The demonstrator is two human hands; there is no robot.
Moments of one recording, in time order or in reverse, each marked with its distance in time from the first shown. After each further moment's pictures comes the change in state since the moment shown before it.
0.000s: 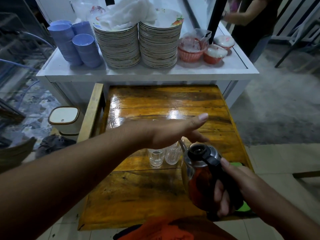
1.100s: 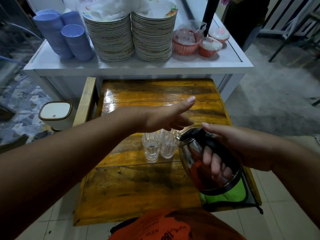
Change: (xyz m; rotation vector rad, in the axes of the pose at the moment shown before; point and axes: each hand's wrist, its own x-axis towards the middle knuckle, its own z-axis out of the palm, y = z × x) left_hand 0.027 -0.022 -0.013 -0.071 -0.050 0.003; right_hand 0.018 -0.066 -0.032 -0.040 -0.279 0.137
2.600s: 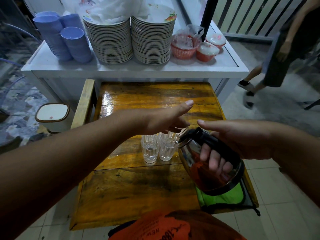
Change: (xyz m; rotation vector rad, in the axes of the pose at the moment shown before) left_hand -0.003 0.000 0.000 -0.020 0.043 -0.016; right_hand -0.002 -0.019 -0.012 -0.075 -0.087 0.081
